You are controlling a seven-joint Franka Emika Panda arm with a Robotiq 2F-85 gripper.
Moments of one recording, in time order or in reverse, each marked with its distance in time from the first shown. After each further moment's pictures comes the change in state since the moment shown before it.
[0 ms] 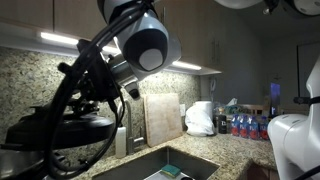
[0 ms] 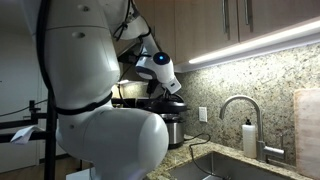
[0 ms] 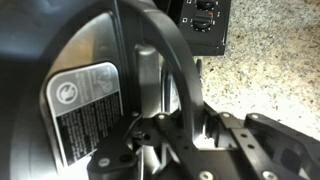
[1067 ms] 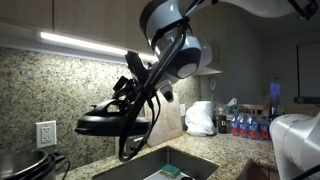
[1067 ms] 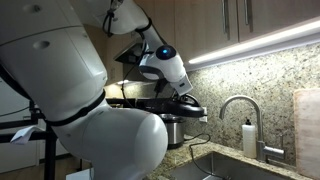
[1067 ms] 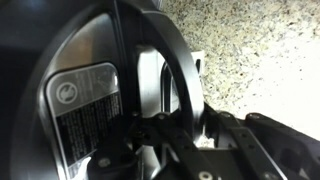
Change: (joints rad) arm -0.053 -0.223 -0.105 -0.232 -0.086 0.038 0.210
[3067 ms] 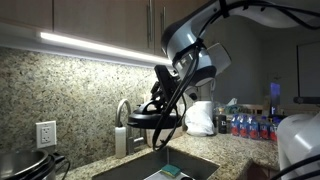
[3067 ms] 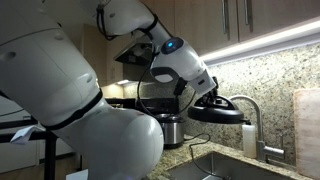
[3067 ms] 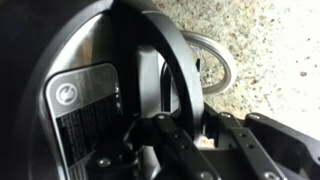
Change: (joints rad) arm -0.201 -0.102 -0.057 -0.132 -0.165 0.145 0.109
